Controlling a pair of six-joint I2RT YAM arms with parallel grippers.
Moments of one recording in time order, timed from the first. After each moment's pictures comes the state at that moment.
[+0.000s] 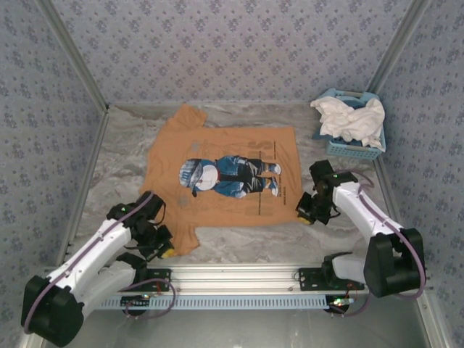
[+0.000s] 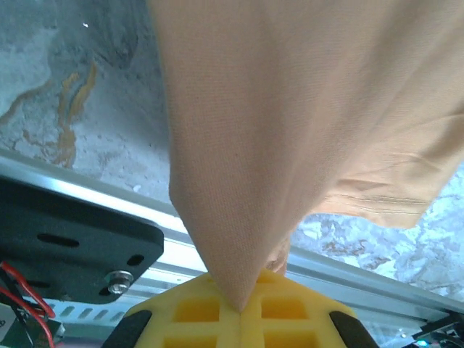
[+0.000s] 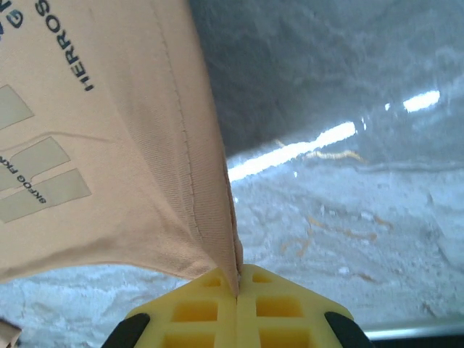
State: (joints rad) left arm -0.43 0.87 0.54 -1.18 0.35 -1.10; right arm 0.20 1.24 0.78 -1.05 -0.26 0.69
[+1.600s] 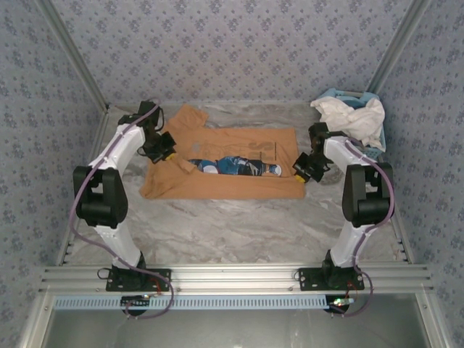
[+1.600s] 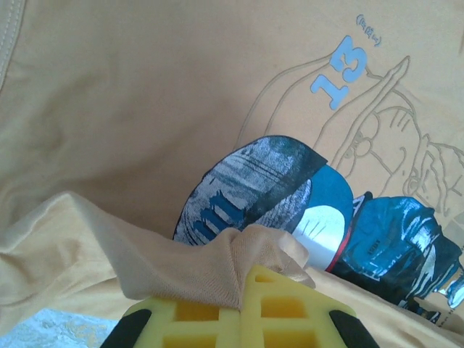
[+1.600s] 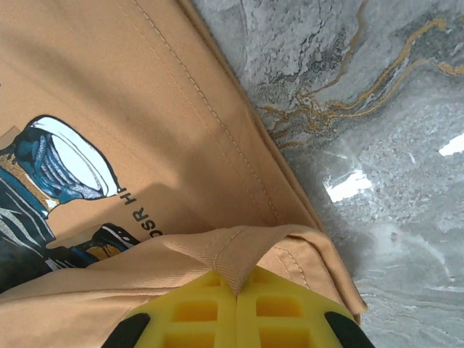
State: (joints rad) left arm -0.14 1.83 1.55 -0.96 0.19 -0.72; right arm 0.08 1.82 1.29 -0.92 -0.25 0.69
